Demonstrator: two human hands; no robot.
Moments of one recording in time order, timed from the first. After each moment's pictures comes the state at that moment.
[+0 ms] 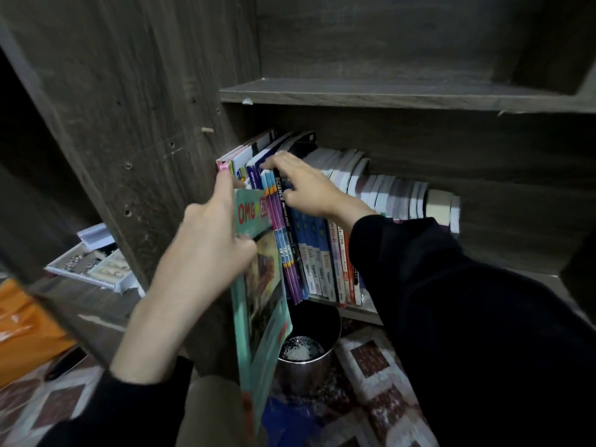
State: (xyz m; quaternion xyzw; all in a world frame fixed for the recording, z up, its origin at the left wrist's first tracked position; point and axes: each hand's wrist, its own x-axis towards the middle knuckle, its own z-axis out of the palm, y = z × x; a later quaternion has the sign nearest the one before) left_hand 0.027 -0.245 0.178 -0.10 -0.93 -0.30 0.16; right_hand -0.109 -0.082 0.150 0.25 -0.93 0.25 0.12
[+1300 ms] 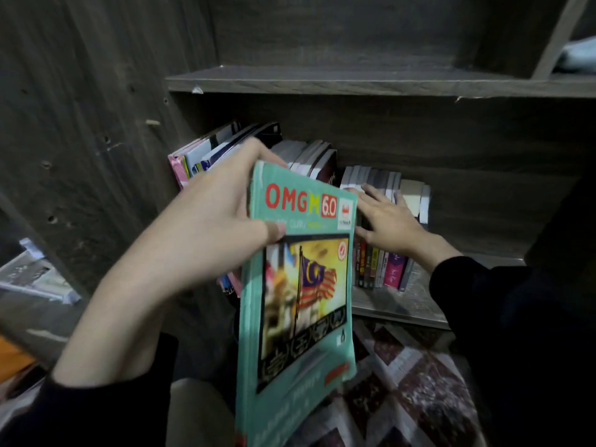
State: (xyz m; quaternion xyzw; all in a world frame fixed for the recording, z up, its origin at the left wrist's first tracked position) left_hand 0.023 -0.200 0.203 -0.26 -0.87 -0.41 0.03; right_hand -0.062 0.077 0.081 0.08 -0.99 0.04 0.09
